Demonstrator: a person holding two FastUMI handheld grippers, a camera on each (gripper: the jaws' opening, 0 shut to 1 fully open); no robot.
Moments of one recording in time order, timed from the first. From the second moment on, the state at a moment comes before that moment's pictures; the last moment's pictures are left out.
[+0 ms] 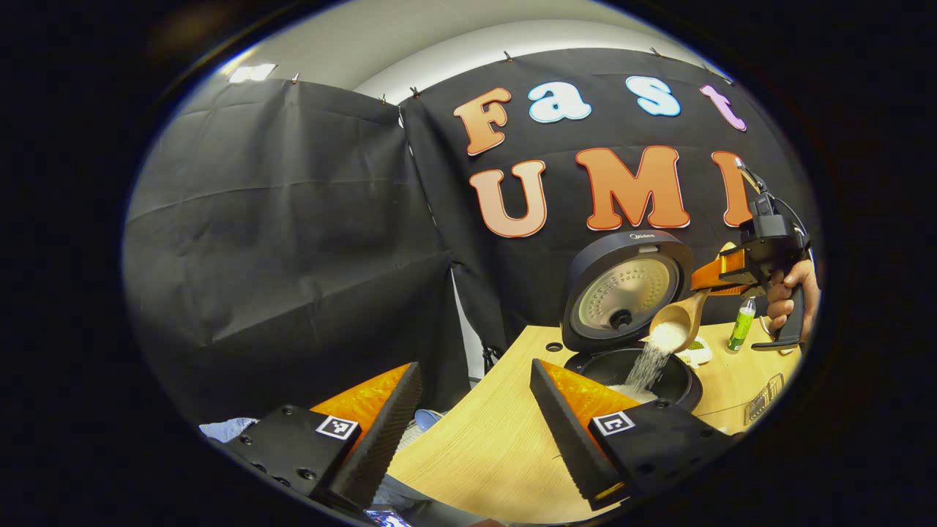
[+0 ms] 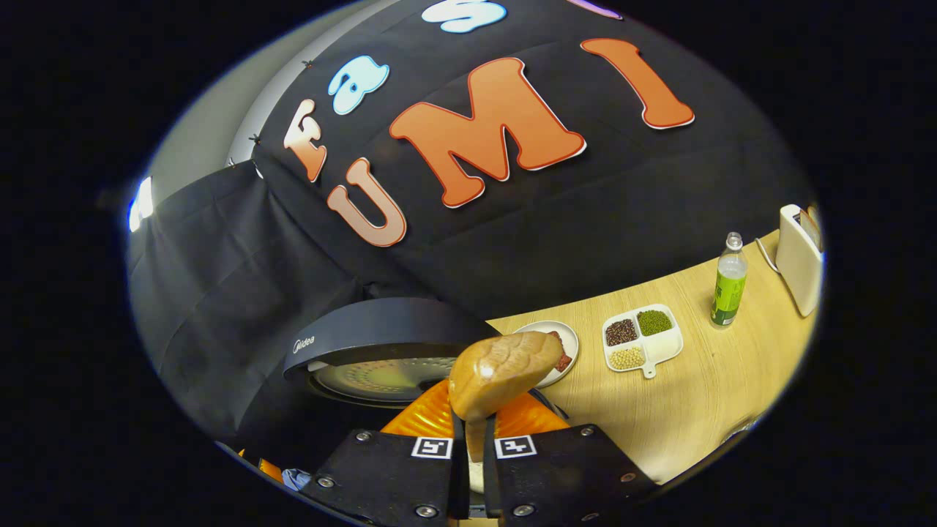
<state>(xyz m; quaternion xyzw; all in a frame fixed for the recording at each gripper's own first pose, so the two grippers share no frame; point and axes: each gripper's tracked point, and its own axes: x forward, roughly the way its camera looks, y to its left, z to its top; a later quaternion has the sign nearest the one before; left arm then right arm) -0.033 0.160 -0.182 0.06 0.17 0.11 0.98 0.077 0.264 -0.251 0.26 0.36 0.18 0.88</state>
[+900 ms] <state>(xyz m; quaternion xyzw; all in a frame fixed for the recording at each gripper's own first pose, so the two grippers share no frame) -0.034 0.166 -0.190 0.05 0.18 0.11 0.97 0.074 0.291 -0.228 0.09 0.27 0.23 0.93</state>
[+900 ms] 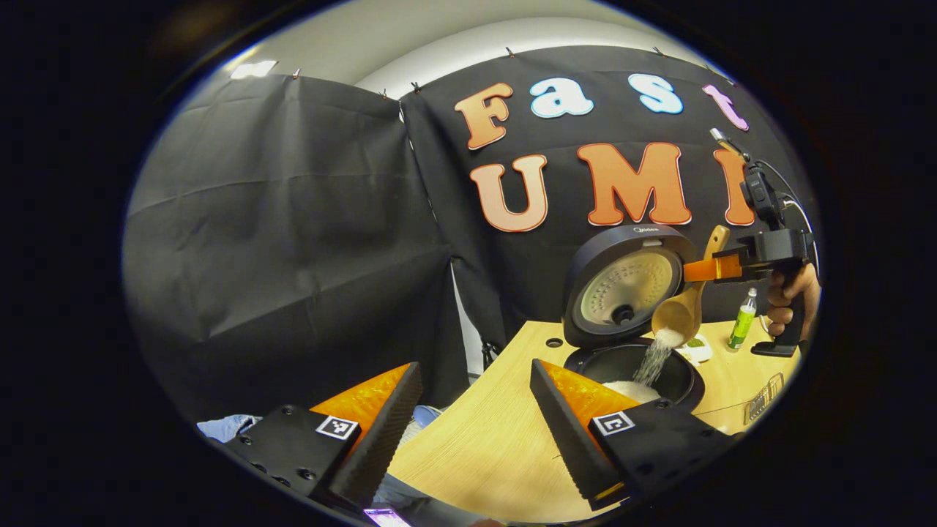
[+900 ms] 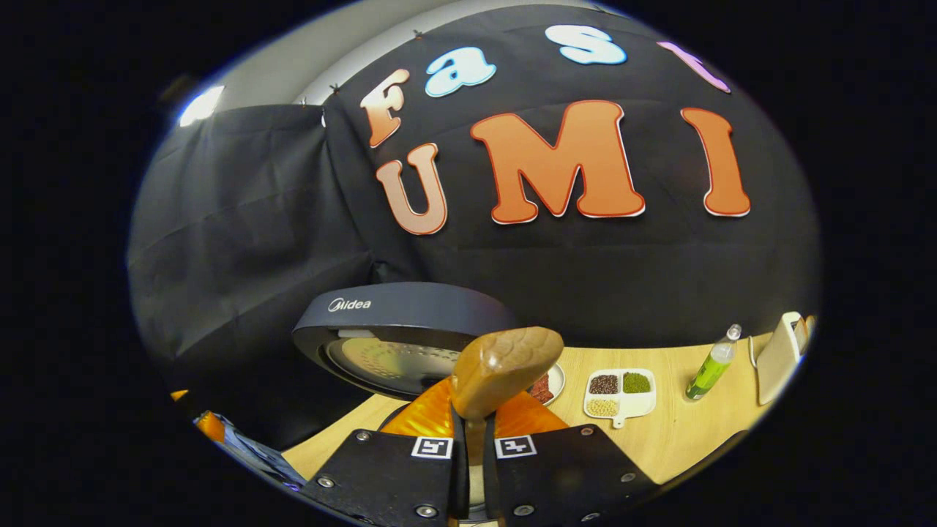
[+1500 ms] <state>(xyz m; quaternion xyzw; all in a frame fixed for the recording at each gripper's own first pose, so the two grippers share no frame) -0.036 0.170 -0.185 0.06 0.18 0.12 0.97 0.055 0.321 -0.198 -0.05 0.17 0.29 0.94</state>
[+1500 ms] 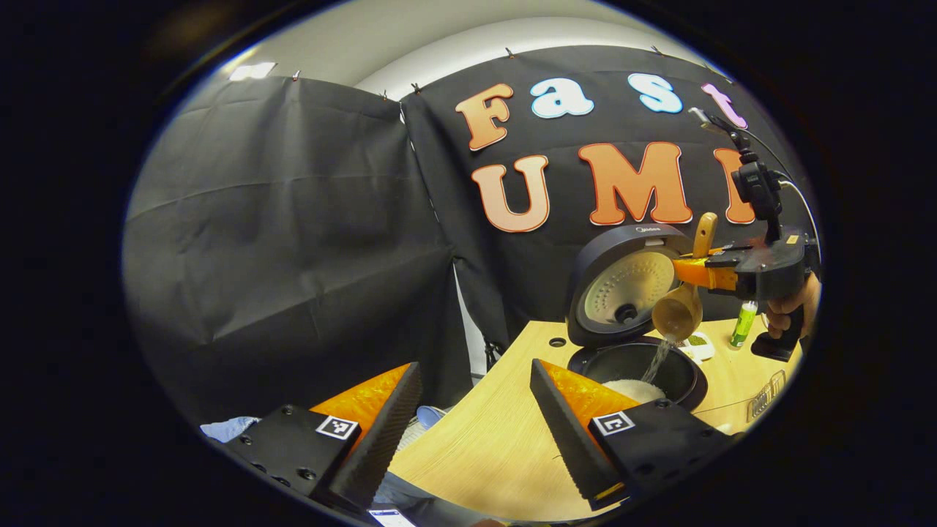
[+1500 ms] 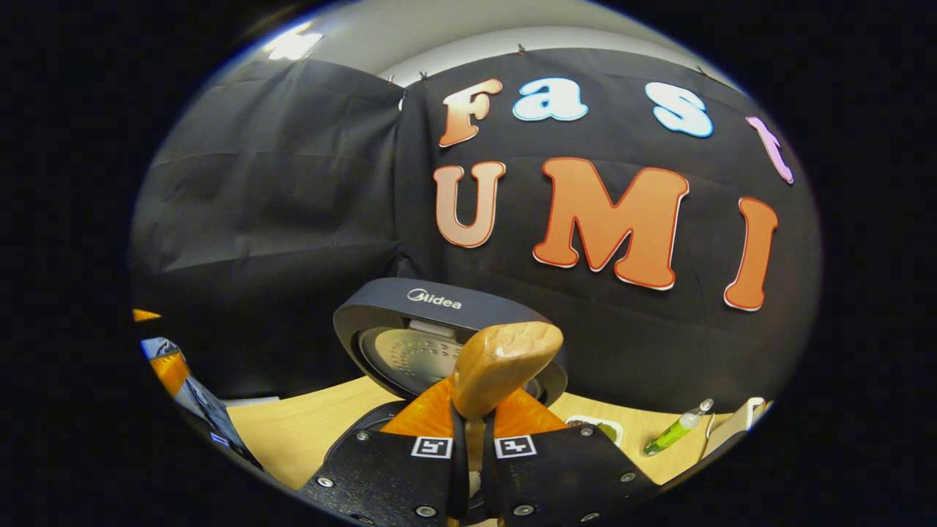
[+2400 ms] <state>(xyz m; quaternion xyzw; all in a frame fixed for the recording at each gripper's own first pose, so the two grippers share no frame) -0.021 0.102 -0.190 0.07 0.18 0.03 0.98 0.023 0.210 -0.205 0.12 0.26 0.22 0.93</state>
